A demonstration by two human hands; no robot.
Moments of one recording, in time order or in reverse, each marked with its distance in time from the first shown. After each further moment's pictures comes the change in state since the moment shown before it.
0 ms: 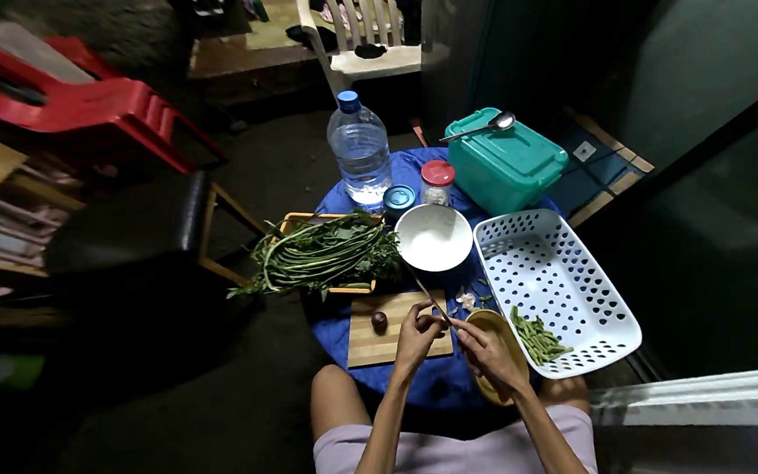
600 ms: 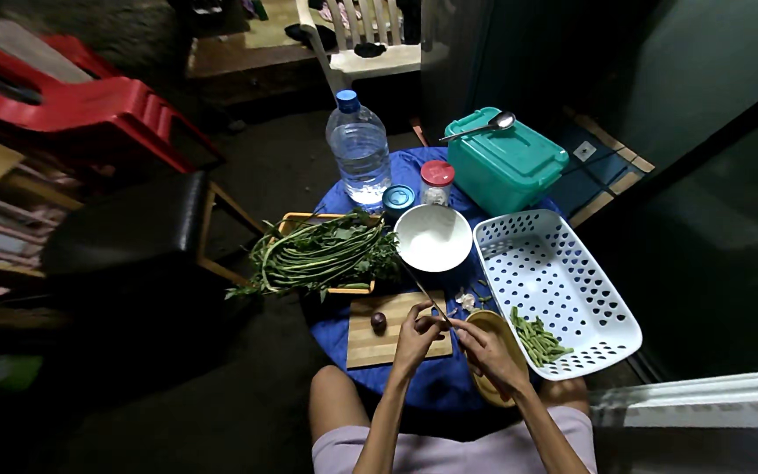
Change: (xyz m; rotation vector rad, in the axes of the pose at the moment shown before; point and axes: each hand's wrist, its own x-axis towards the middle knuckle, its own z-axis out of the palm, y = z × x) left_hand 0.002 -0.003 -0.003 -0.056 -0.041 -0.014; right_hand 0.002 -0.005 -0.003 -0.041 -0.005 0.005
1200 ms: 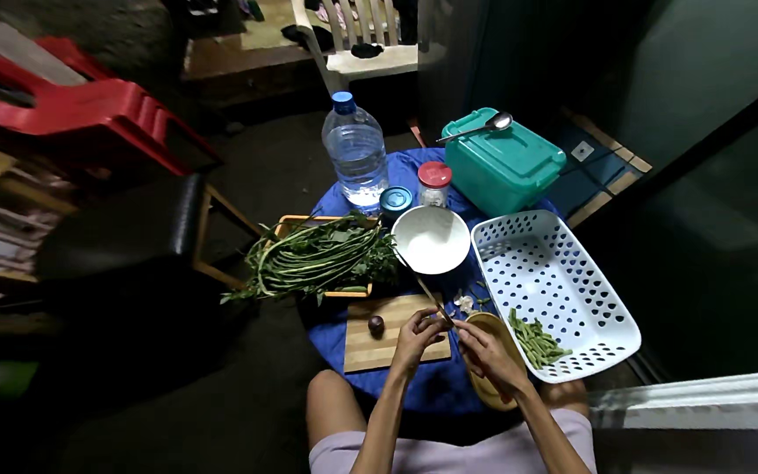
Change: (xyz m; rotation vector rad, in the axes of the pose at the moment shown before) left_hand 0.007 -0.001 0.003 -0.086 0.006 -0.118; right_hand 0.002 0.005 -0.009 0.025 -0.013 0.008
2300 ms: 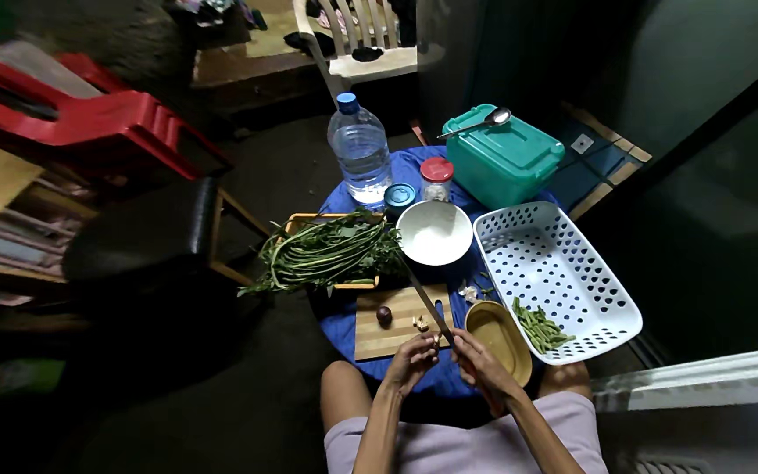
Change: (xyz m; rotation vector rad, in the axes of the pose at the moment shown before) left_hand -0.040 -0.030 -0.039 -0.395 -0.172 -0.237; right_hand -0.023 0.016 0.042 0.177 -0.020 0.057
